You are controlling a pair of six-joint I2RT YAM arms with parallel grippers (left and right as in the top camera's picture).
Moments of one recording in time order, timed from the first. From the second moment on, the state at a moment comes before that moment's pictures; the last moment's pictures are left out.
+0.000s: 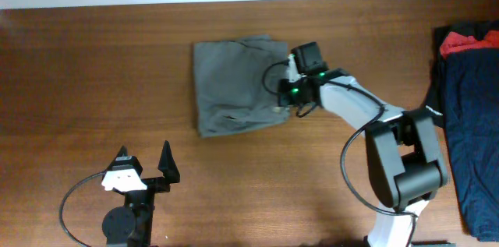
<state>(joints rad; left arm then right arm) 0.00 0.01 0.01 -0.08 -0.01 -0.20 0.35 1.99 1.29 -0.40 -0.20 0.34</state>
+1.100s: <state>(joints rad) 0.00 0.01 0.01 -0.08 -0.01 -0.20 0.29 2.06 1.88 -0.83 -0.10 0.33</state>
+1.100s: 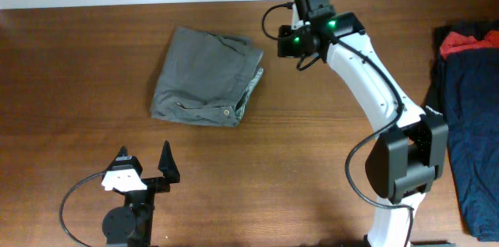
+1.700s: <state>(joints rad) 0.00 0.01 0.01 -0.08 -0.01 -0.20 0.35 2.34 1.88 -0.68 -0.14 0.35</state>
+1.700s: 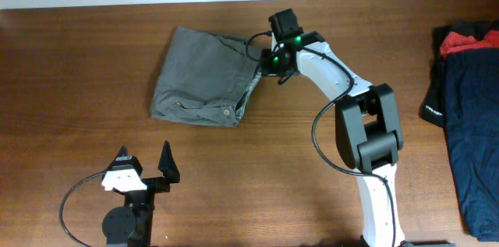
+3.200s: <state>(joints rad) 0.00 0.01 0.01 -0.08 -0.01 -0.20 0.37 2.43 2.43 -1.07 -0.26 0.37</state>
